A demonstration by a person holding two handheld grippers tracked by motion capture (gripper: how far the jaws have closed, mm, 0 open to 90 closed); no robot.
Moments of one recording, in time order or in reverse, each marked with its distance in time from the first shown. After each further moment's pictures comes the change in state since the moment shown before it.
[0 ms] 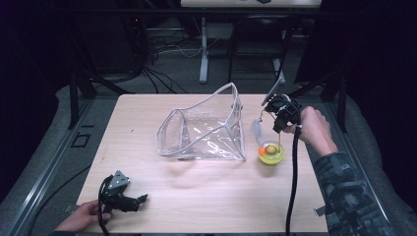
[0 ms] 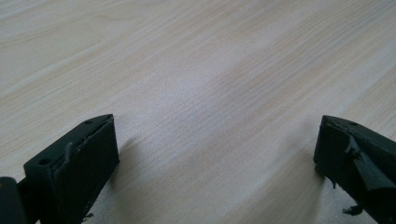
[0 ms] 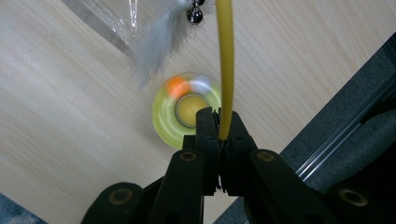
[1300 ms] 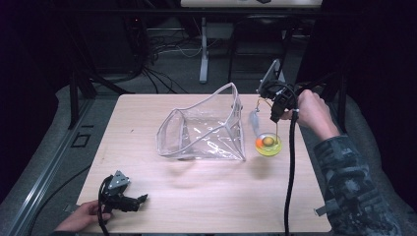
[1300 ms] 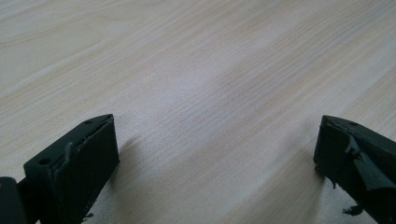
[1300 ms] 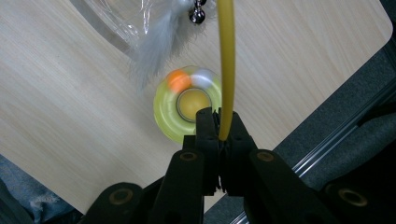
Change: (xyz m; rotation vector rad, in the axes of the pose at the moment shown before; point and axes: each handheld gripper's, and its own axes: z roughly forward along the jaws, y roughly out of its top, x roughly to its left) left arm 0.000 0.000 0.000 0.000 0.000 0.002; right arm -0.004 0.028 -0.035 0.038 0.026 -0.039
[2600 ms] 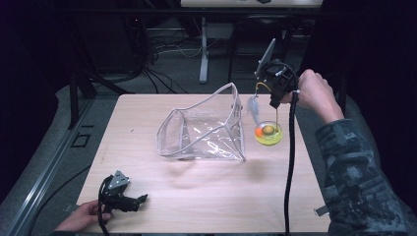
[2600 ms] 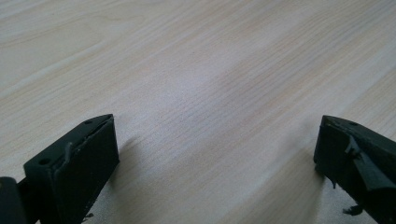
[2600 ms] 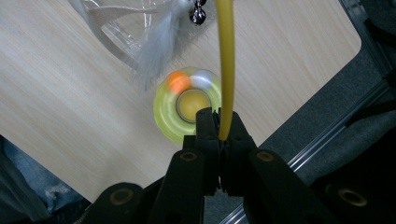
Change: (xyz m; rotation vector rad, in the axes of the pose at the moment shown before) left arm 0.000 0.000 0.000 0.000 0.000 -0.002; right arm -0.007 0.021 -0.046 0.002 -0.011 -0.012
